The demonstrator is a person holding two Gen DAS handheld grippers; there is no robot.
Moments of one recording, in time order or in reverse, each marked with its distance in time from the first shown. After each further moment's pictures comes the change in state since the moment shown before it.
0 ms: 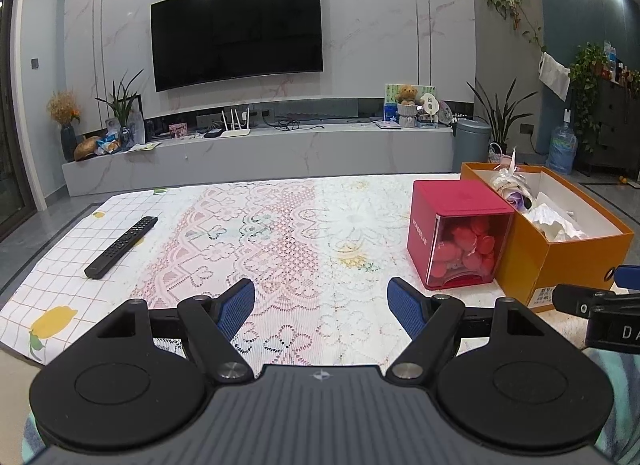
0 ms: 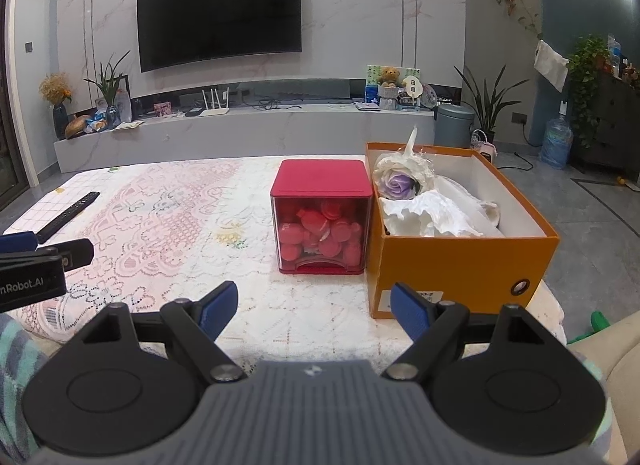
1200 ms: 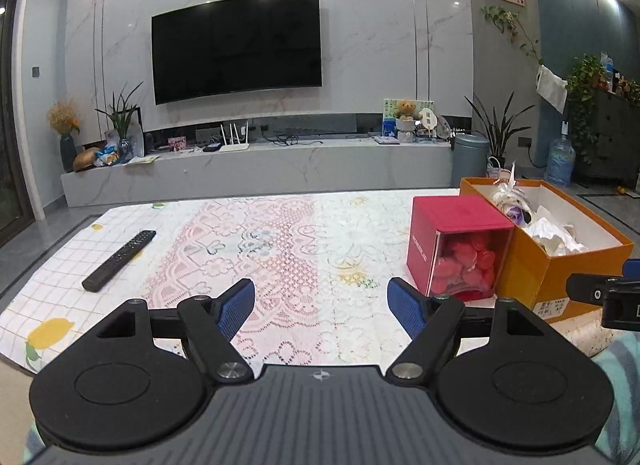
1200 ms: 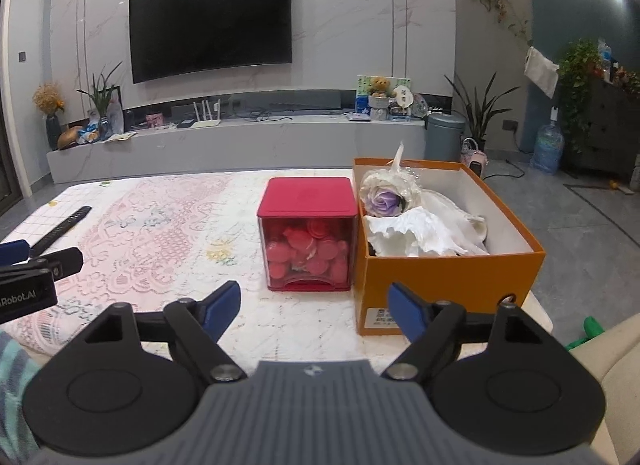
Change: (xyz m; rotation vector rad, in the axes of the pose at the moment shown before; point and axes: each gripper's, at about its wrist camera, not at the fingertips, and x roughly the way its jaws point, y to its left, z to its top) left arm 0.010 0.003 -0.002 -0.007 -0.051 -0.013; right arm -0.004 -0.004 0.011 0.013 -0.032 -0.031
